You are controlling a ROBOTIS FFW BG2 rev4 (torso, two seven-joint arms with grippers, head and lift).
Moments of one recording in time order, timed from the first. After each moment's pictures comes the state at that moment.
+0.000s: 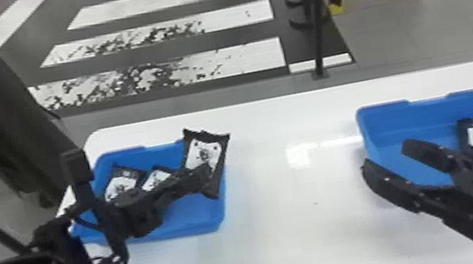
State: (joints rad) left arm 0.12 0.21 0.23 -1.96 0.37 0.83 -0.80; right arm 0.42 -0.12 -0.08 -2.19 -0.37 0.49 0.55
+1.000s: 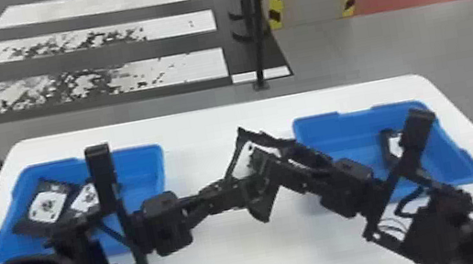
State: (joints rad) left arm 0.07 0.22 -0.08 -1.95 0.58 0.80 -0.87; right arm 0.23 -0.15 0.03 -2.01 -0.69 0.54 0.57
